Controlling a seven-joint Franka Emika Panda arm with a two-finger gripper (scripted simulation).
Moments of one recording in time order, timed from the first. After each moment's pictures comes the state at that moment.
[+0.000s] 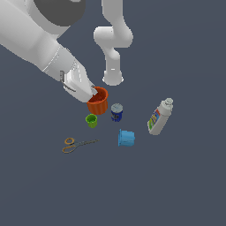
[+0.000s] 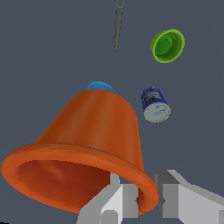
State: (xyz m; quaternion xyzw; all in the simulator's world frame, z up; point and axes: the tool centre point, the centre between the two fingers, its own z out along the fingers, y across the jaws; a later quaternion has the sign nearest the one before) arm -0.027 -0.071 0.330 -0.77 0.55 0.23 0.24
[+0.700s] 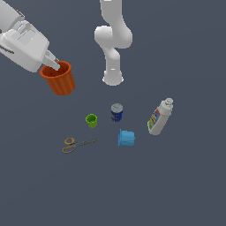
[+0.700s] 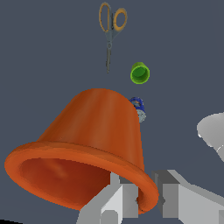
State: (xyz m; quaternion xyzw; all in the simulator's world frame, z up) arm -0.035 -0.174 0.422 -0.77 0.55 0.23 0.24
